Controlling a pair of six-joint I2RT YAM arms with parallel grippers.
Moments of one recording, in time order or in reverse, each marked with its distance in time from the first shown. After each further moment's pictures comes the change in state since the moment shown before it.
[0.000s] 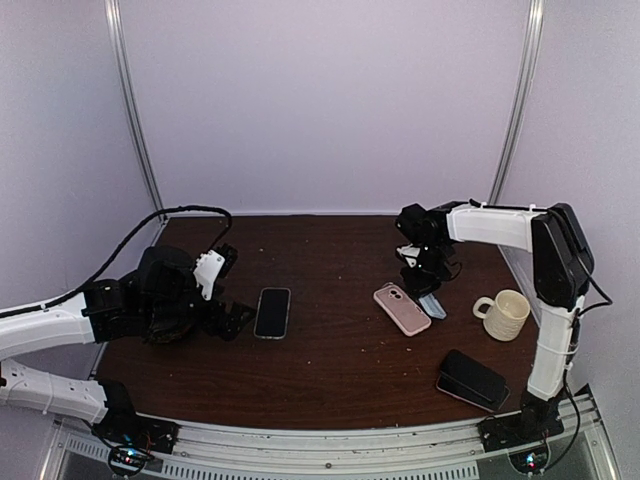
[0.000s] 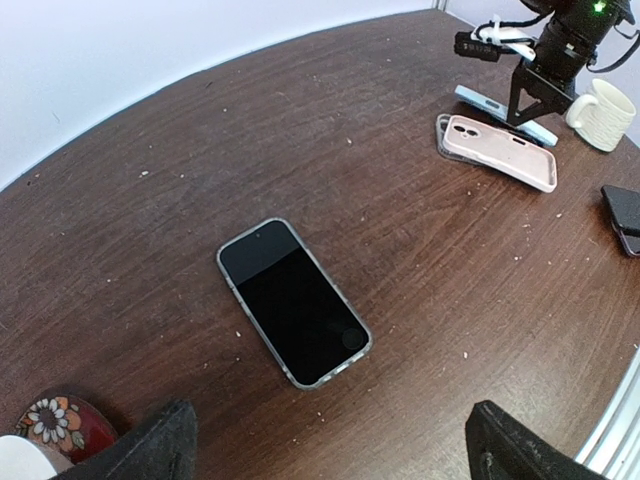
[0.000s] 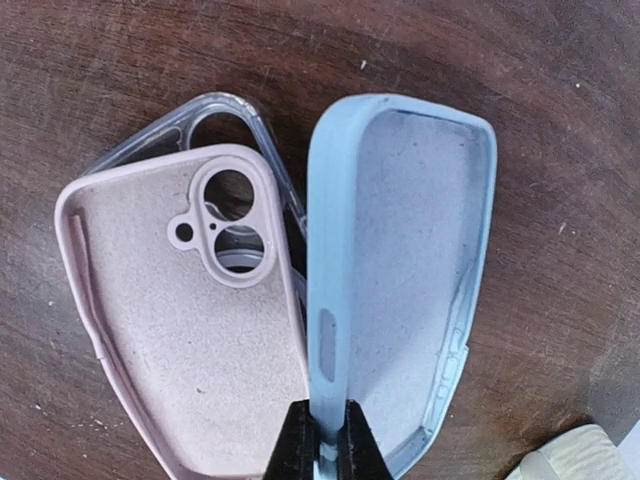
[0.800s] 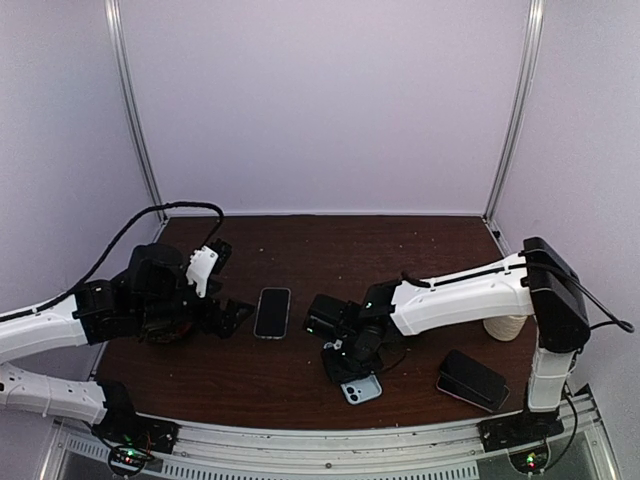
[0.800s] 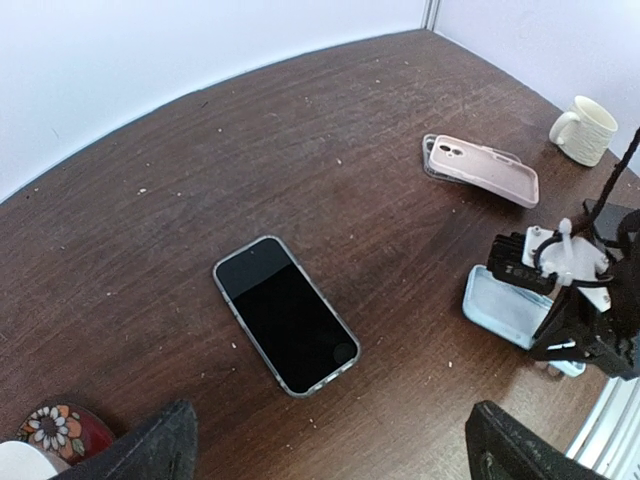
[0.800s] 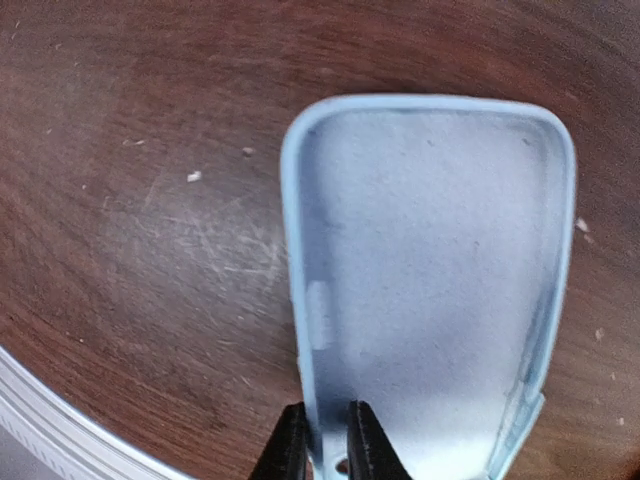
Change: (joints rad) left arm 0.000 -0.046 0.000 0.000 0.018 0.000; right arm 0.680 -0.044 -0.135 0.181 -0.029 0.706
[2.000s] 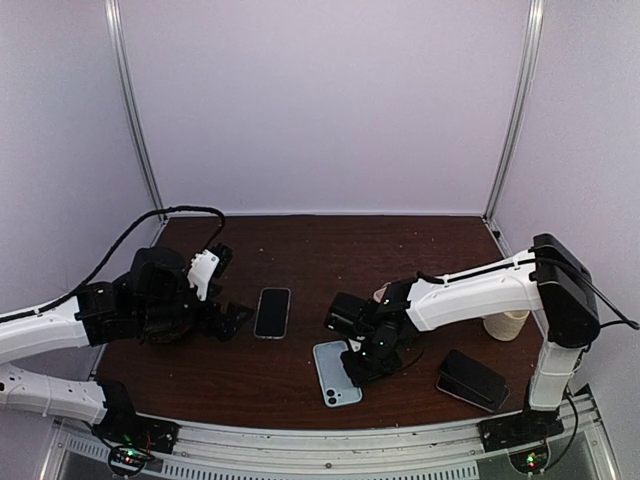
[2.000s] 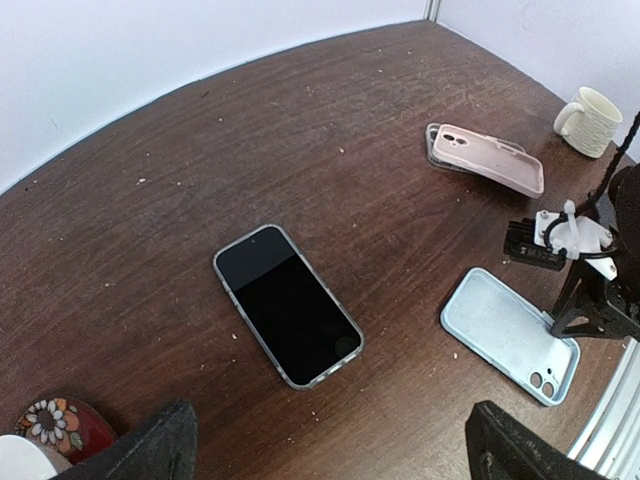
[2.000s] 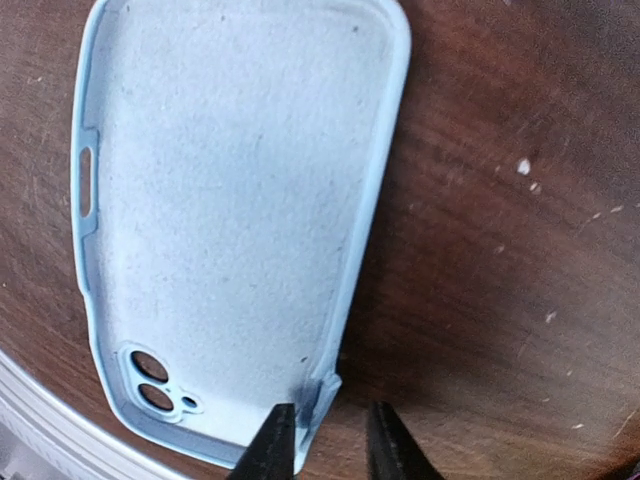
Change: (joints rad) left arm 0.002 -0.004 -0.017 0.000 0.000 0.000; right arm -0.069 -0.053 -0.126 0.010 -0.064 -0.100
